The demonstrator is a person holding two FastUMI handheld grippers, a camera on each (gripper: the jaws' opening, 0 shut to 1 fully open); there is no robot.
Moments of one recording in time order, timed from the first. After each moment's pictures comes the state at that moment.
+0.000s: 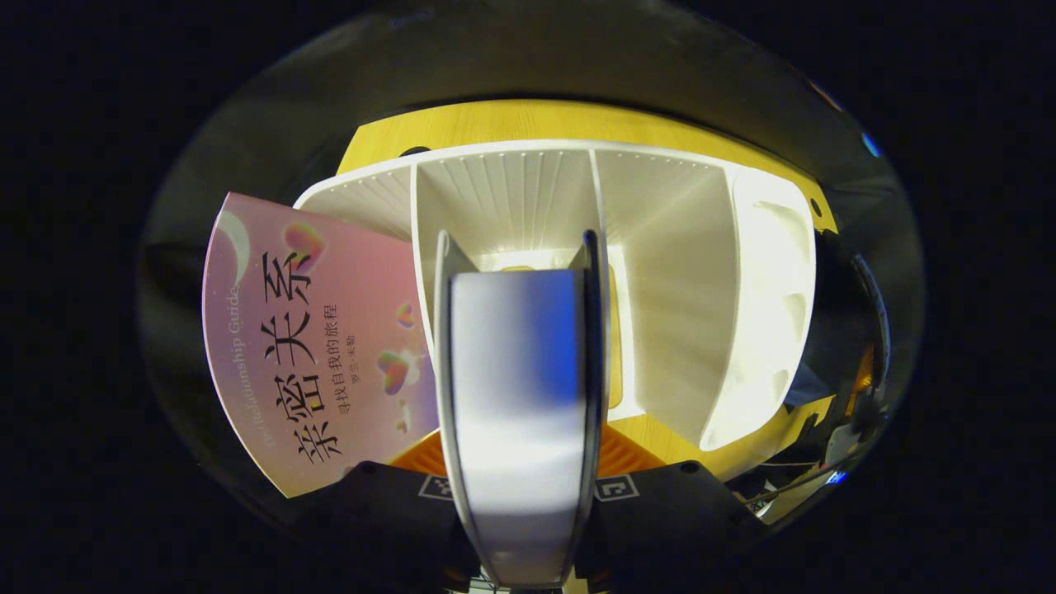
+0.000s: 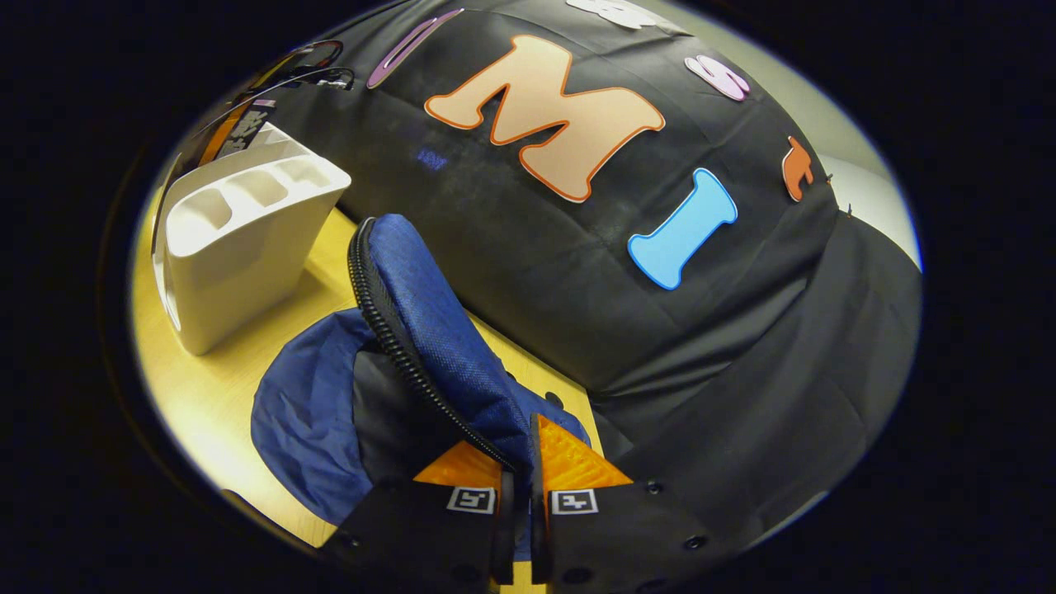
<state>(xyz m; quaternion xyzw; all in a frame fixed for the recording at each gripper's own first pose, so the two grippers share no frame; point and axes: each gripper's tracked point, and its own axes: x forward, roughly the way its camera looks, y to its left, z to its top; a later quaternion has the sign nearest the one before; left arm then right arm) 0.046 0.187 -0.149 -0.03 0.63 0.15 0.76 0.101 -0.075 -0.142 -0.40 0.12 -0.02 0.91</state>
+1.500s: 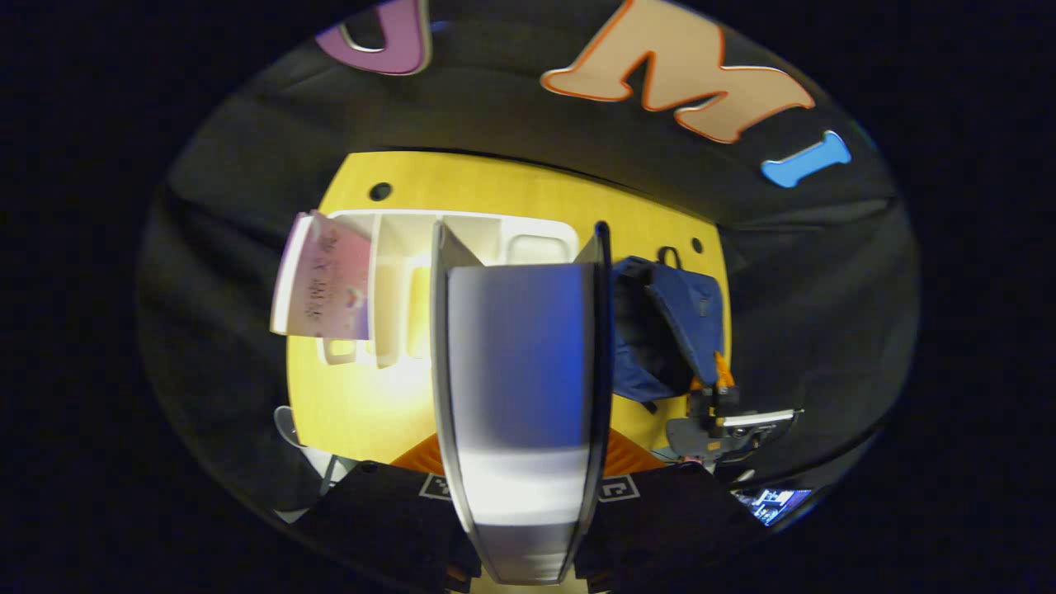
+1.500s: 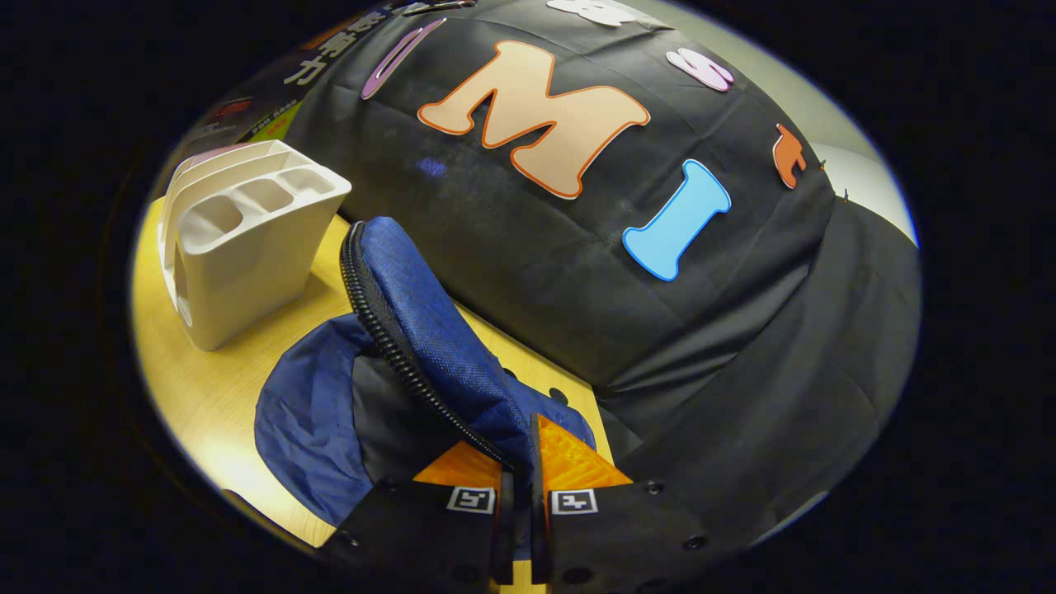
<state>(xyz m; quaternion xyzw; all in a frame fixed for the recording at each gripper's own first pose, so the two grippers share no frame) 0.010 -0.023 0.024 -0.16 0.55 0.04 0.82 0.091 -0.097 -0.140 -0.37 0.12 -0.01 0.92</state>
